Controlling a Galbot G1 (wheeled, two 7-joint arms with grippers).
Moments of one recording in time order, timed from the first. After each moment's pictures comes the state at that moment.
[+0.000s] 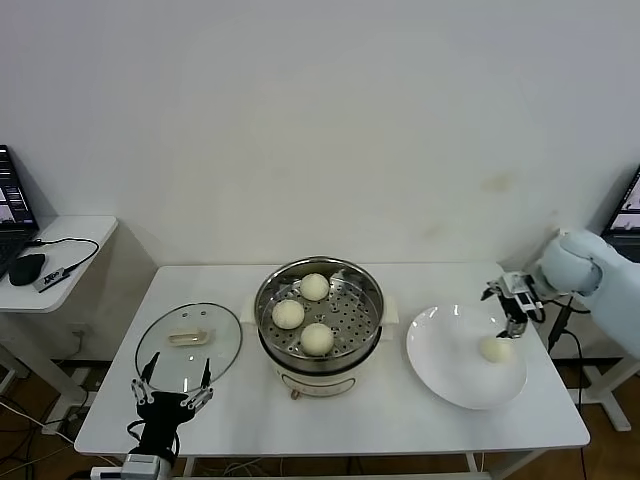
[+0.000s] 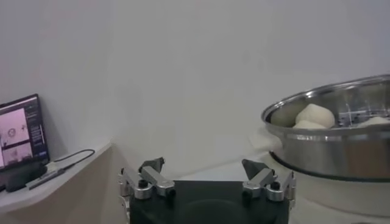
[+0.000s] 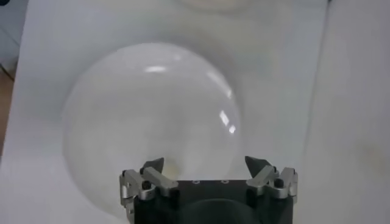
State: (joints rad) left arm 1.73 -1.26 -0.55 -2.19 0.03 0.09 -0.20; right arm -0.02 0.50 -0.66 1.37 -0.20 -0.12 -1.12
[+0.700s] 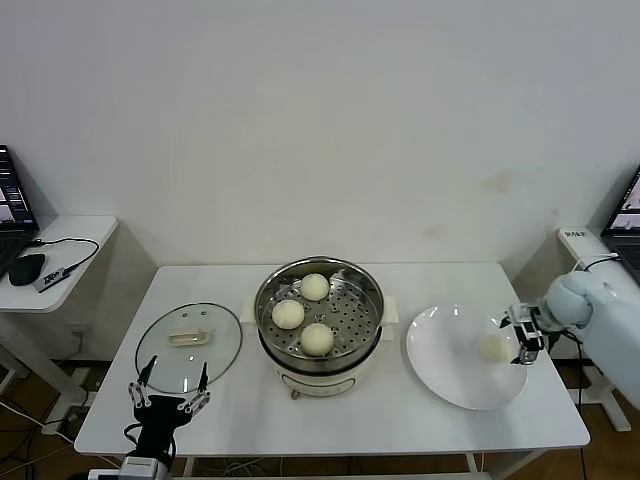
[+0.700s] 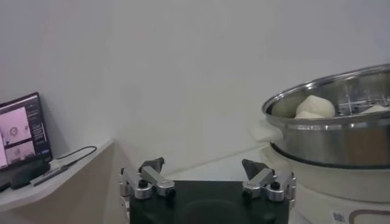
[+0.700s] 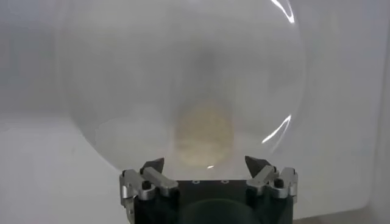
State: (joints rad) left arm 1.75 -1.26 -0.57 -2.19 0.04 0.09 -0.19; right arm -0.28 0.63 -0.40 1.13 -0.38 -0.06 -1.09
